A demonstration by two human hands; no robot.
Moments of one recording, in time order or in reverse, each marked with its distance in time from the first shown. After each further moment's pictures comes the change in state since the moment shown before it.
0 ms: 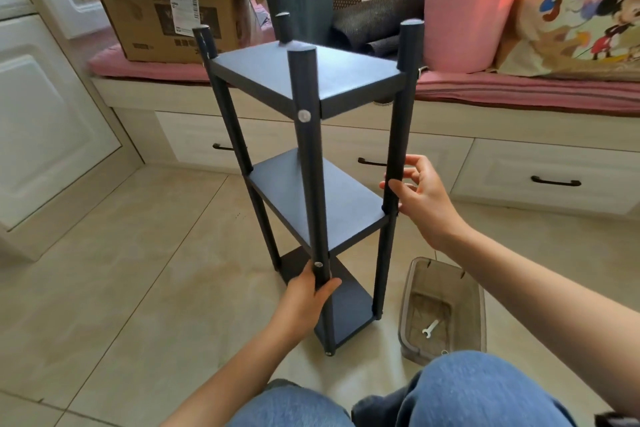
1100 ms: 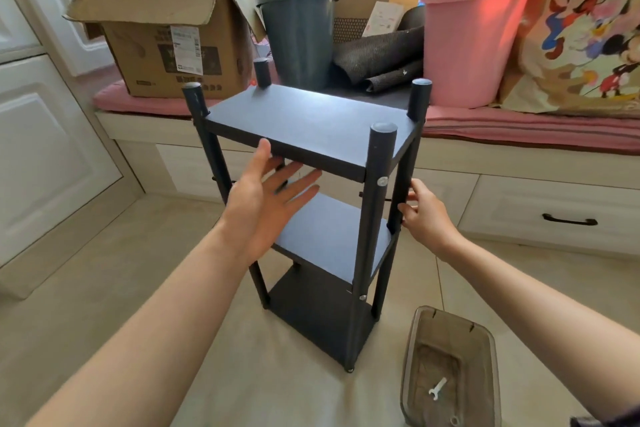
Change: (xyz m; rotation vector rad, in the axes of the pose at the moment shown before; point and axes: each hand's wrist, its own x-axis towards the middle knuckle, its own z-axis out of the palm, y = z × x) left_hand 0.057 0.193 -0.119 -1.048 0.062 0.111; right_hand 0.083 0.013 -0.020 -0.354 0.033 0.076
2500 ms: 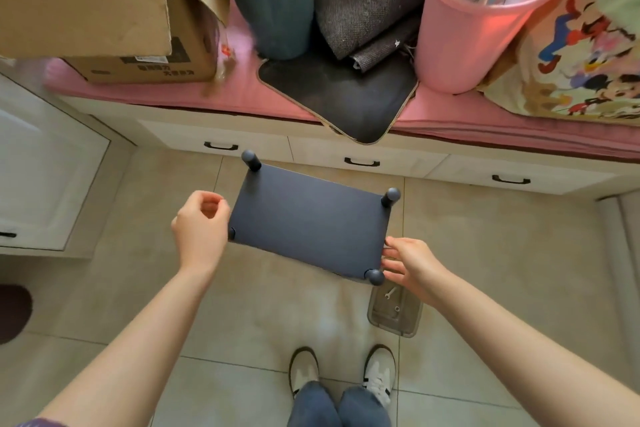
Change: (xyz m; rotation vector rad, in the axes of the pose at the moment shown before) left_hand 0.107 0.207 0.029 1.204 0.581 -0.175; right_hand 0.038 -0.192 -0.101 0.483 -0.214 1.164
